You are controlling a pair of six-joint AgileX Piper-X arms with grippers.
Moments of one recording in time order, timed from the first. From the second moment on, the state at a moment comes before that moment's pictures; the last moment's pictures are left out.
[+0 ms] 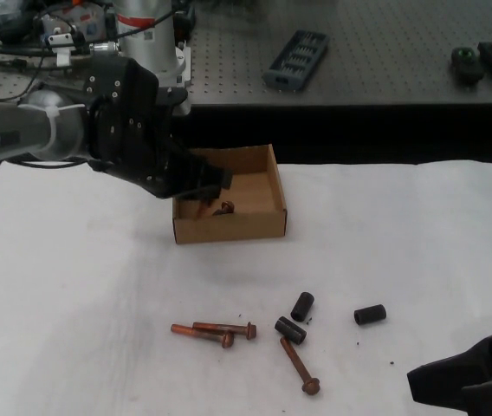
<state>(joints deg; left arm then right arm) -18.2 119.0 -86.5 20.2 22.5 -1.5 37.1 45.5 -32.0 39.7 -24.6 17.2</state>
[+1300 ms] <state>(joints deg) -31.3 108.9 -86.4 50.9 27.4 38.2 37.1 44.5 -32.0 33.6 -24.6 17.7</state>
